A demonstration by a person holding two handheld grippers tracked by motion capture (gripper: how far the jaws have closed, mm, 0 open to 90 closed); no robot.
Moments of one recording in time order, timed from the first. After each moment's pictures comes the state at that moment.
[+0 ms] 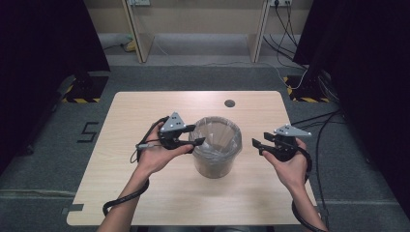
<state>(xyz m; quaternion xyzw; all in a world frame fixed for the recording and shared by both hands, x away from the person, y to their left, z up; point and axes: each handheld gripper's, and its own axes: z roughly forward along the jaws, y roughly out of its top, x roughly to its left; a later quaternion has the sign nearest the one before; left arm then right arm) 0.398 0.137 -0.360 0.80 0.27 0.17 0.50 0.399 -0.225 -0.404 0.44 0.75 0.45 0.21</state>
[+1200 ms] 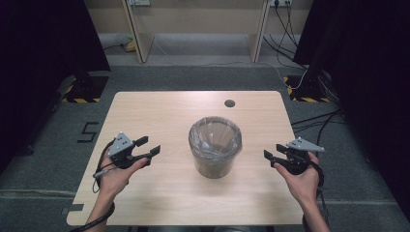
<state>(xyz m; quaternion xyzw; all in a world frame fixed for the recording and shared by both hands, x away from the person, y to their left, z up) 0.361 0.258 -0.426 0.72 0.39 0.23 0.52 0.373 -0.260 -0.430 0.47 0.74 0.43 0.22</state>
